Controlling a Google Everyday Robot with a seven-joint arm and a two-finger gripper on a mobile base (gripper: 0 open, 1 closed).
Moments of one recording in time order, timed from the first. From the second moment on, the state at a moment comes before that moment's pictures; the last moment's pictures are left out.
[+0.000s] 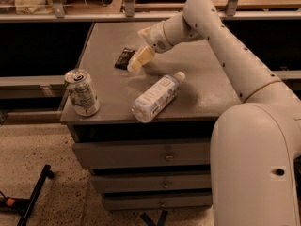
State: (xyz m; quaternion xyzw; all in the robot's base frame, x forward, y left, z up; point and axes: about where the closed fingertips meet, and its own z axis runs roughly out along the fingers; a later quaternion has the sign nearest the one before) arm 0.778 0.041 0.843 -0.59 0.65 0.25 0.42
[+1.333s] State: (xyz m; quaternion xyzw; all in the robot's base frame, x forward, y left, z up) arm 0.764 0.069 0.831 -0.58 0.68 0.29 0.35
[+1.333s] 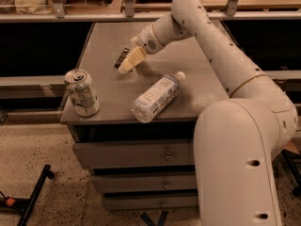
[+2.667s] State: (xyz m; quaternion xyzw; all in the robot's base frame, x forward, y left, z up) arm 0.765 0.074 0.821 -0.56 0.69 0.31 0.35
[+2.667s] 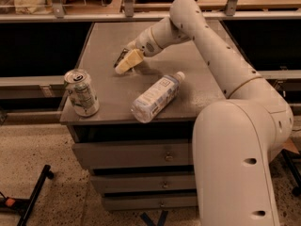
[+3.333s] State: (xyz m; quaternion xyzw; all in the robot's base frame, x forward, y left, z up) arm 0.767 0.071 0.817 -0.56 0.69 0.31 0.35
